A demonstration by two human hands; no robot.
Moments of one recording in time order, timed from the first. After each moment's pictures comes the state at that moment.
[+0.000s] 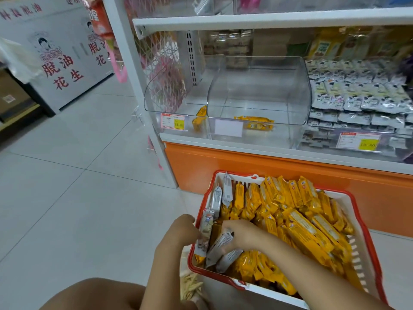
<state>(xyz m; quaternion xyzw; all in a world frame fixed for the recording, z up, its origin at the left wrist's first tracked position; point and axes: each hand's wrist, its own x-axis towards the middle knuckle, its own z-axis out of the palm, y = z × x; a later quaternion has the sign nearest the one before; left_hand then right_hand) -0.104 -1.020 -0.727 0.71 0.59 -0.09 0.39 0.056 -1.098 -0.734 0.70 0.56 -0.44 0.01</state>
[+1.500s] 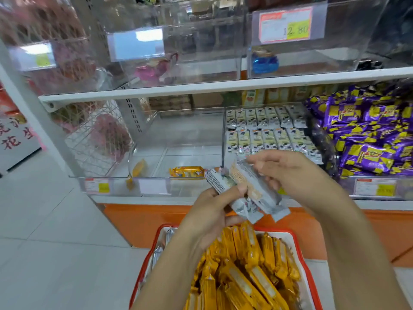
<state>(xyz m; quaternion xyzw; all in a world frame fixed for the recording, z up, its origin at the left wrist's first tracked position) 0.137 -1.073 -0.568 0.53 0.27 0.19 0.78 0.275 -1.158 -0.524 0.68 0.40 -0.31 -0.52</state>
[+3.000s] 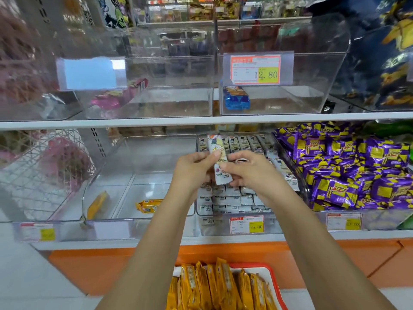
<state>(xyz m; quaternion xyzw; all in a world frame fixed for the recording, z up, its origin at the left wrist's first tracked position) 0.244 -0.980 -0.523 0.60 0.31 0.31 0.66 0.337 -1.085 -0.514 0.69 0.30 -0.31 -0.58</state>
